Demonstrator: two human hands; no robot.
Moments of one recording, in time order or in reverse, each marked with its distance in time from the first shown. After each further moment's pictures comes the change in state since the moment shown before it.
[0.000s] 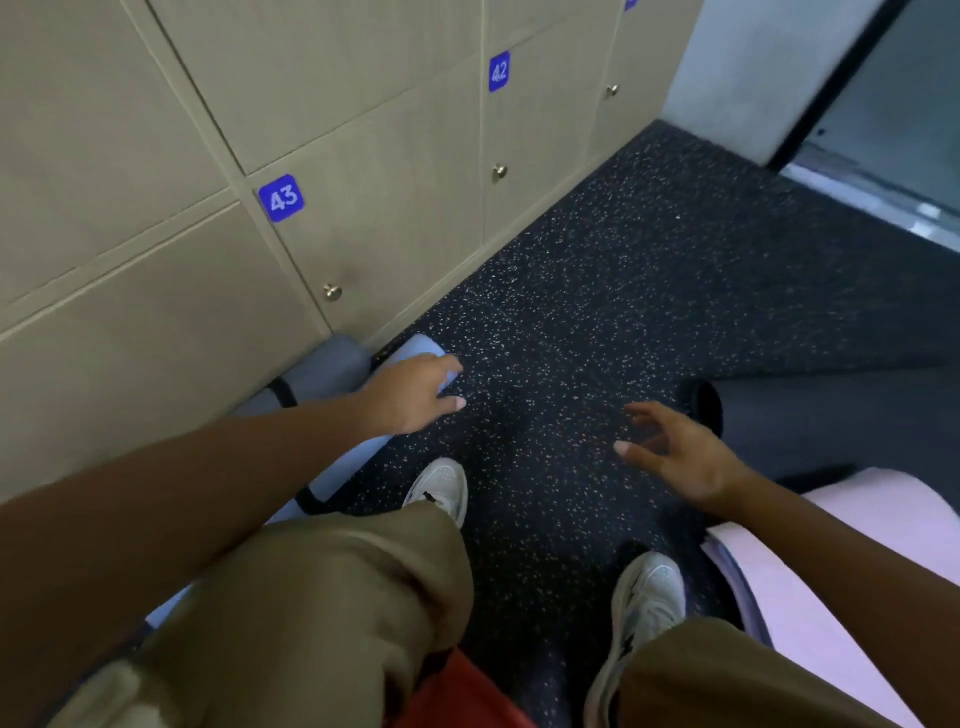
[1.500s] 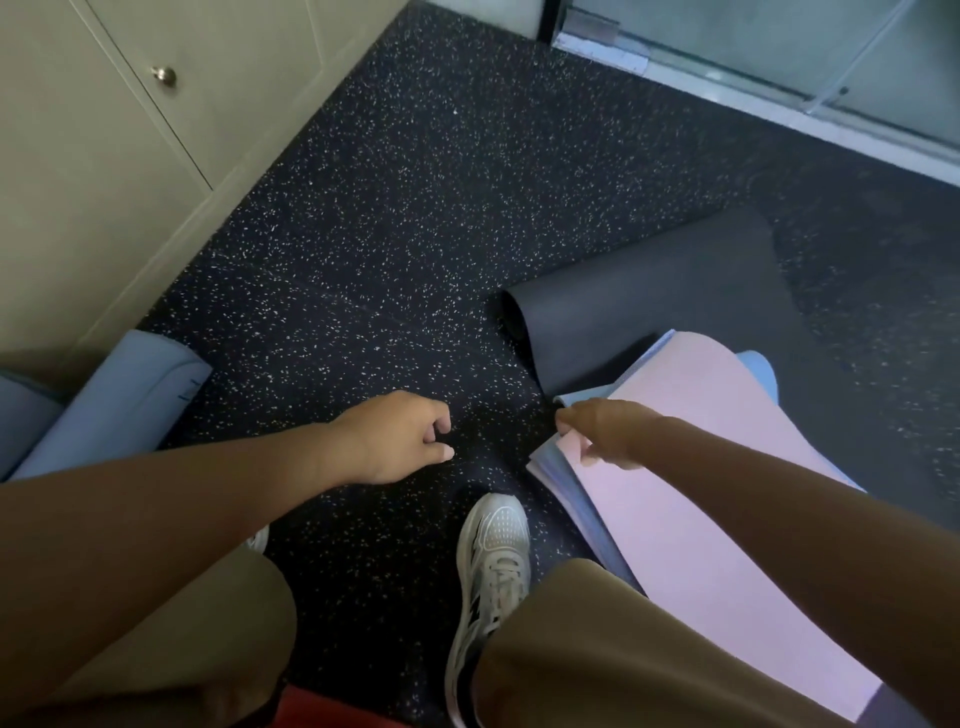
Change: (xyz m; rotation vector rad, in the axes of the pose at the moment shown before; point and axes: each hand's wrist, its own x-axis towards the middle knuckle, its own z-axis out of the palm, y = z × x) left_hand 0.072 0.227 0.153 0.162 -0.463 0.250; right_hand -0.003 0.247 -0.044 -0.734 -0.363 0.150
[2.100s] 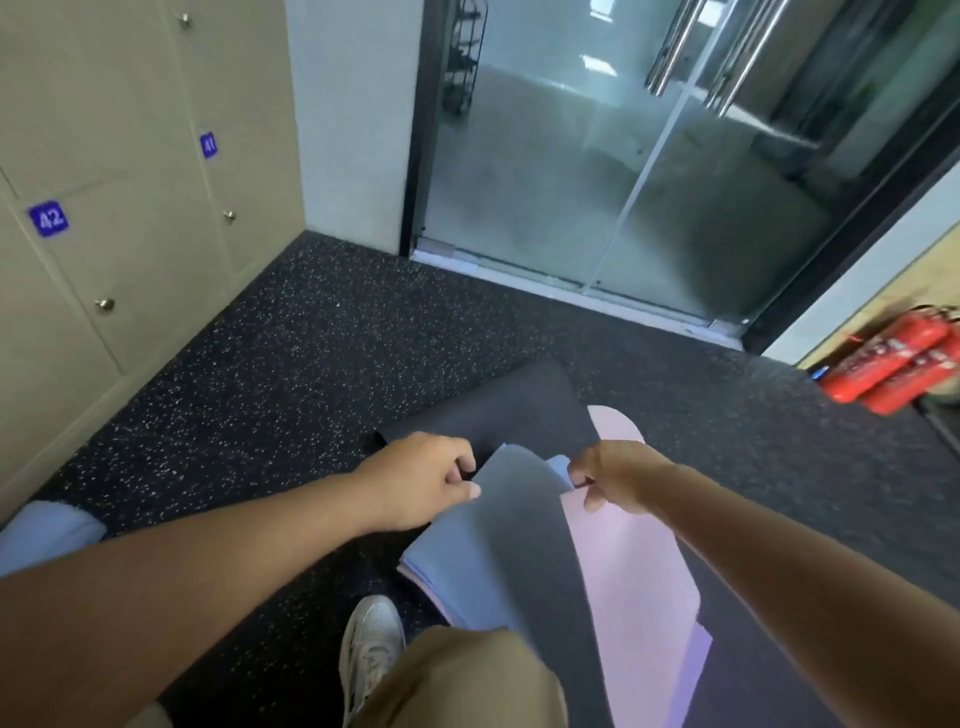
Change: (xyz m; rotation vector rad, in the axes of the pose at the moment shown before) left_hand -0.126 0.241 -0.082 -0.092 0.258 0.279; right_hand -0.315 0.066 -0.074 0.151 0.162 0.373
